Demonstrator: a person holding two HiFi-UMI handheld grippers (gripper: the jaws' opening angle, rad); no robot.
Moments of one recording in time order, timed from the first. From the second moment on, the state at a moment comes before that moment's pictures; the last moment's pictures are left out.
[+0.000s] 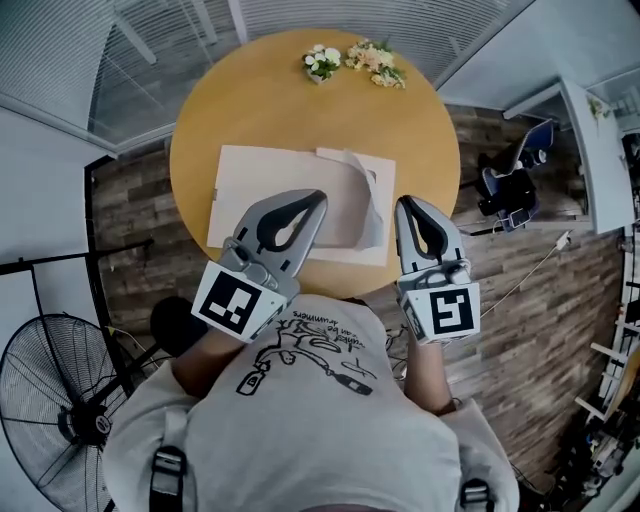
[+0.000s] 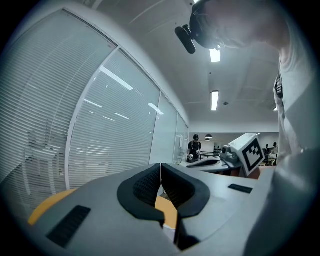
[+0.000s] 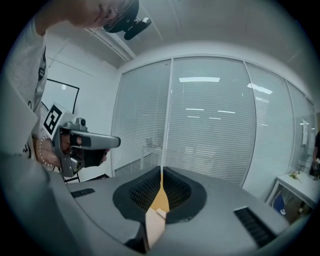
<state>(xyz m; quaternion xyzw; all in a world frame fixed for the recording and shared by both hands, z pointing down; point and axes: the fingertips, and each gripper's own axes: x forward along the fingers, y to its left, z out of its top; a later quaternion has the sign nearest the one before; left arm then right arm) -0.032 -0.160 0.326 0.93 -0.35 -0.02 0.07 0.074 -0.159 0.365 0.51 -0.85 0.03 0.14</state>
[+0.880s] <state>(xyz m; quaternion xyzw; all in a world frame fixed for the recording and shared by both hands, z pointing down) -0.043 -0.163 0.331 0.93 -0.37 -0.01 0.08 0.094 -0.181 0.548 0.51 -0.80 0.15 0.28</state>
